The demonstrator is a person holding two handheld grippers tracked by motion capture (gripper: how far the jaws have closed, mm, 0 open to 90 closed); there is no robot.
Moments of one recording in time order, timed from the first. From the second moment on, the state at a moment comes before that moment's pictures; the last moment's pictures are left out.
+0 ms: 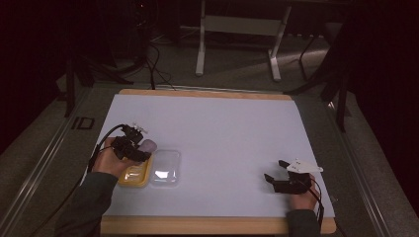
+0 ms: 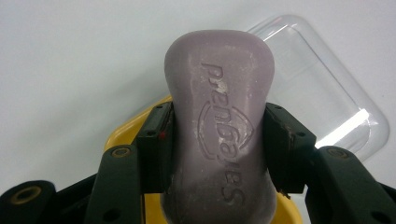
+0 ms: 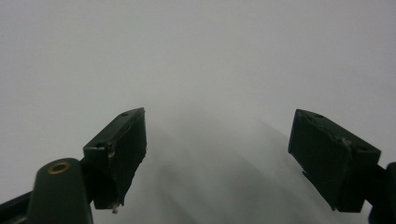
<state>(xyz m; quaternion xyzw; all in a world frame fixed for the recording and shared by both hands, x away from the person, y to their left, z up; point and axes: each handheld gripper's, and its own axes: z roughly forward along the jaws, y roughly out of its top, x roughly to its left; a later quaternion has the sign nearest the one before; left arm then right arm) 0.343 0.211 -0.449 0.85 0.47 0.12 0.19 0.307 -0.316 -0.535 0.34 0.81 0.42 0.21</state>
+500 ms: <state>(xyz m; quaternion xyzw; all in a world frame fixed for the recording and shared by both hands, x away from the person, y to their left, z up) 0.332 0.227 -0.460 0.84 0.50 0.11 0.20 0.307 -0.316 -0.536 0.34 0.81 0.42 0.21</state>
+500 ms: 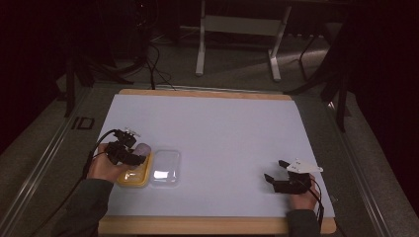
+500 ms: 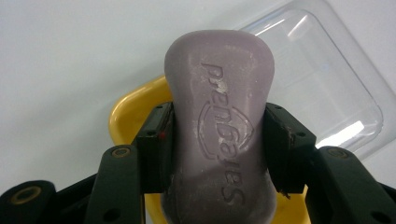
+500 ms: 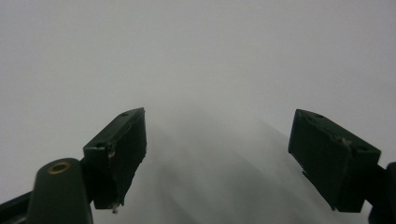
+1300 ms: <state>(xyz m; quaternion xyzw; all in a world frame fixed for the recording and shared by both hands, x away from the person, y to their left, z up) 0.322 0.233 -0.491 0.83 0.52 0.08 0.18 0.307 -0.316 -0.536 0.35 0.81 0.42 0.21</state>
